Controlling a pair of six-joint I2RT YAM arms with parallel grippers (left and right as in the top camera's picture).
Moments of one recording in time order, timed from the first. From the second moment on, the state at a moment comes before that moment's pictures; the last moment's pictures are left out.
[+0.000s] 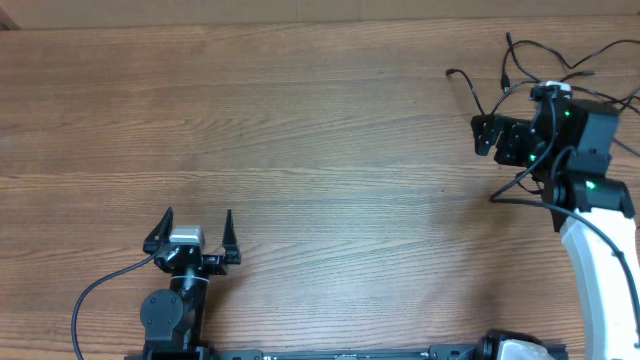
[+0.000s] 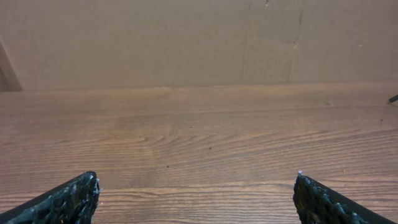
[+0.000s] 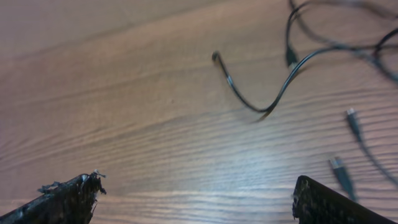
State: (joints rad) left arm -0.02 0.01 0.01 -0.08 0.02 0.00; right arm -0.18 1.27 0.98 -0.41 -0.28 0.09
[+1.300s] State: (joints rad) left arm -0.02 0.01 0.01 -0.08 0.02 0.00; right arm -0.05 0.54 0.02 0.35 -0.29 0.27
